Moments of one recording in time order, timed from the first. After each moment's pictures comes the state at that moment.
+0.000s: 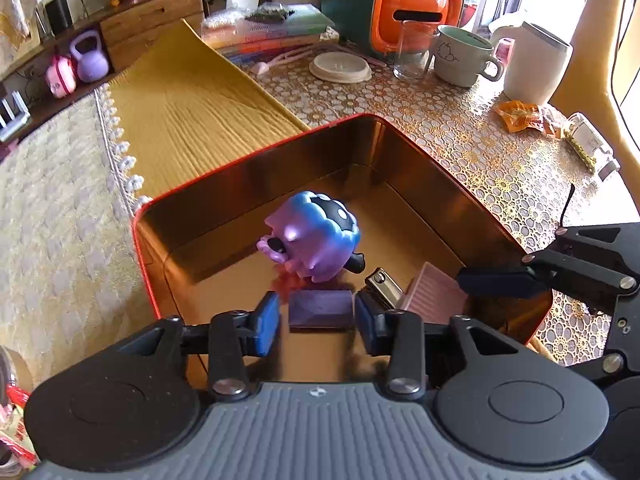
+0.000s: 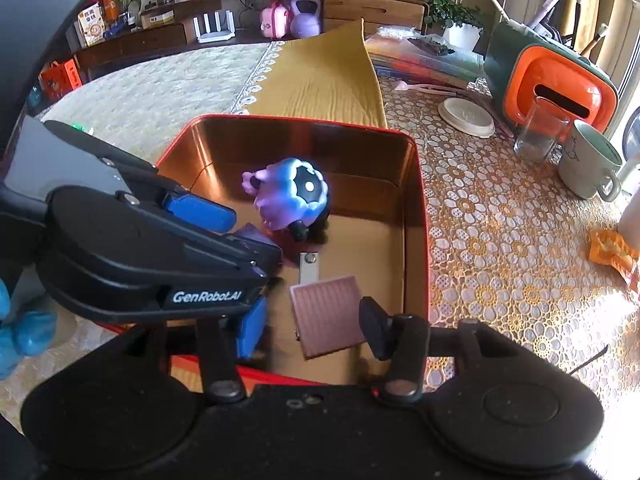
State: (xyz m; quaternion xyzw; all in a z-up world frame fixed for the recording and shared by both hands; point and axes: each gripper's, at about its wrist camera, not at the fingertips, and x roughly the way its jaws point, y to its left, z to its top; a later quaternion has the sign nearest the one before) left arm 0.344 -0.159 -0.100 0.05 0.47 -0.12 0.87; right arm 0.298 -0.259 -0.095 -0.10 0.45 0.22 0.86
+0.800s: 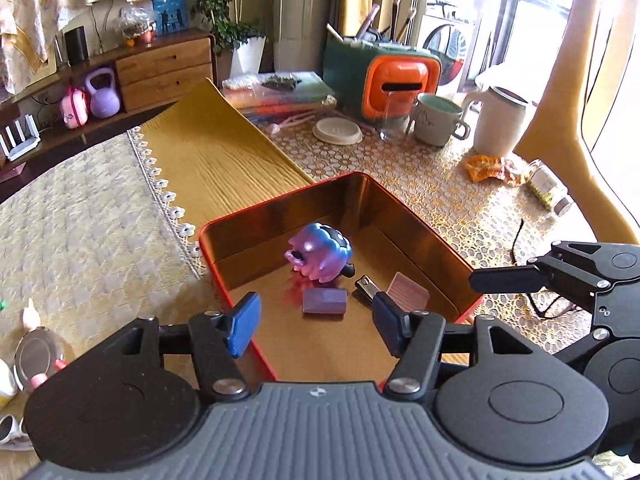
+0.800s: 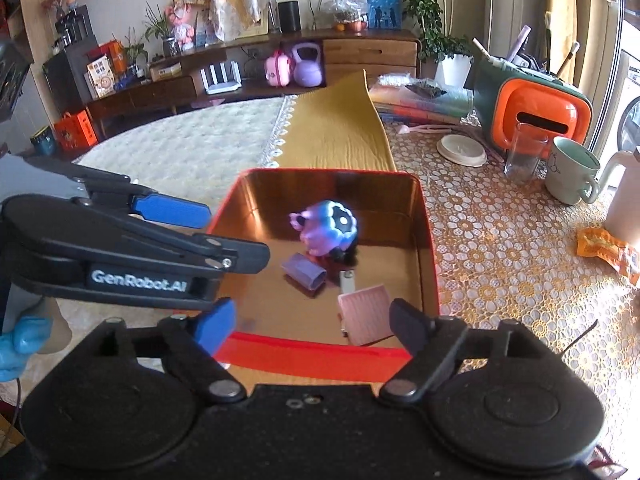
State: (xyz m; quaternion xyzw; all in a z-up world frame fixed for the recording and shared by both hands) left arm 0.277 -0.118 -0.043 0.02 0.40 -0.14 0.91; right arm 0.246 -0.263 -0.054 -0.05 0.39 0.24 0.89
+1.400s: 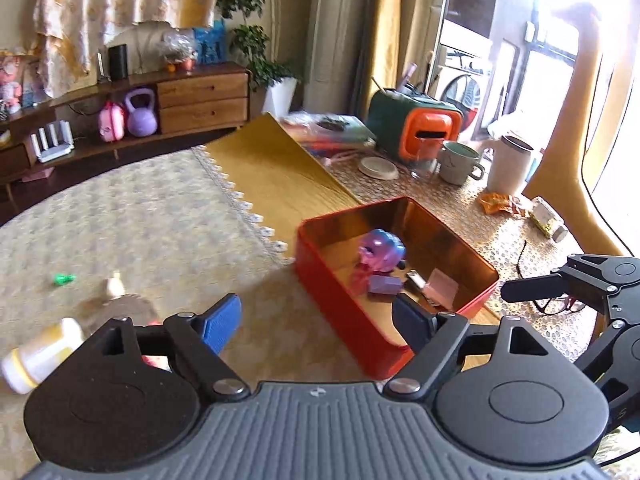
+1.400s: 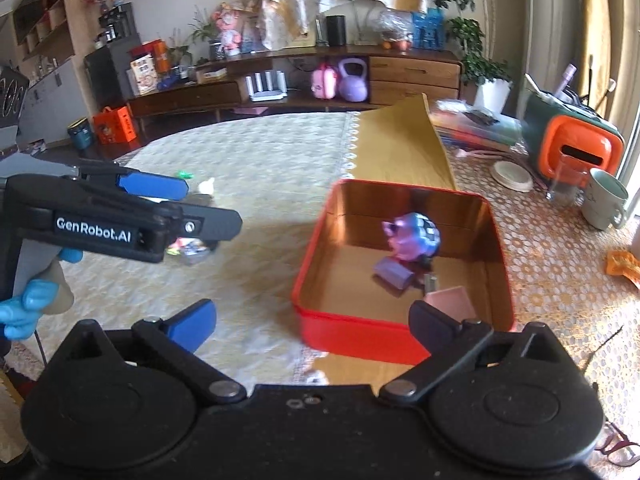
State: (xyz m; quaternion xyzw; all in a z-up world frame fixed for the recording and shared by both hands) left arm 0.202 -0.025 -0.017 -0.02 0.34 -0.11 0.93; right arm 0.193 -0.214 -0.032 -0.06 0.37 0.29 0.88
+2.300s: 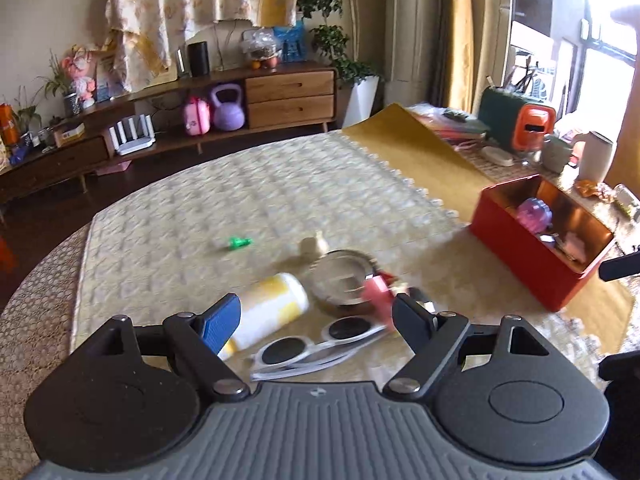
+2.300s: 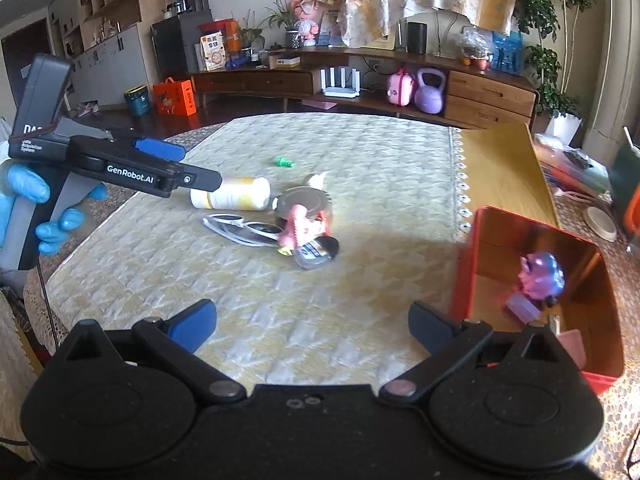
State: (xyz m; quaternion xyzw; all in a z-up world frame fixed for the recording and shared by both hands) left arm 0.165 0.153 -0.041 0.01 0.34 -0.02 0.94; right arm 0.161 -0.109 -0.042 -0.11 0.35 0.37 0.85
